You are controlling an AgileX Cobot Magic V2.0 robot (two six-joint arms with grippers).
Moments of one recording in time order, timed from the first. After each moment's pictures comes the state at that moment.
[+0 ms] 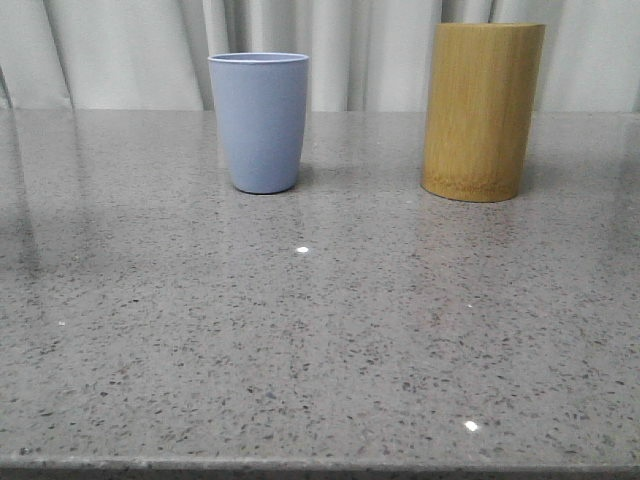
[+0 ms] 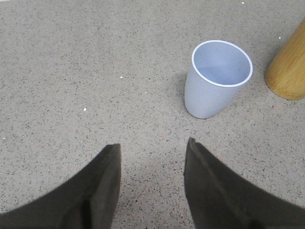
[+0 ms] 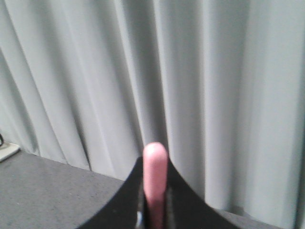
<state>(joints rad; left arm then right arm) -0.22 1.04 -1.14 -0.27 0.82 0.15 0.45 1.42 -1.54 0.21 0.14 -0.05</state>
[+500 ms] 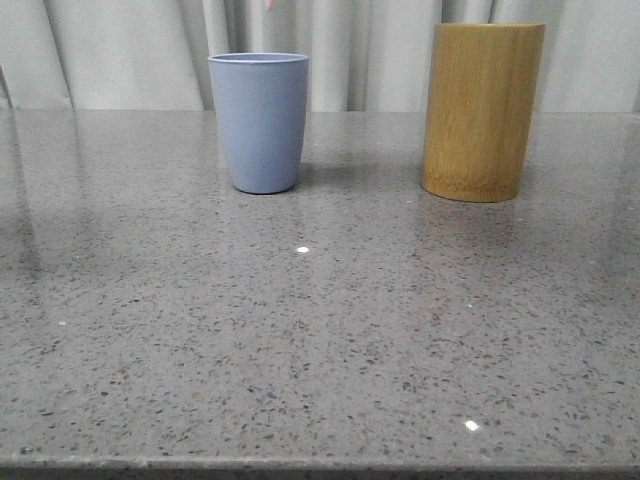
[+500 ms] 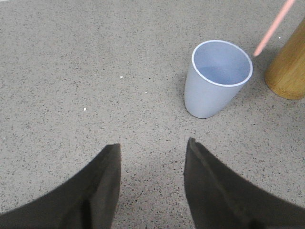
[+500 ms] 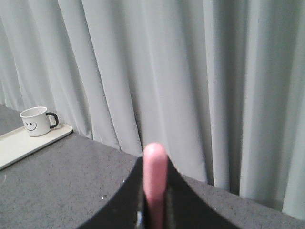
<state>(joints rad) -0.22 1.04 -1.14 -0.27 0.82 0.15 0.62 1.62 -1.62 0.21 0.04 -0.06</state>
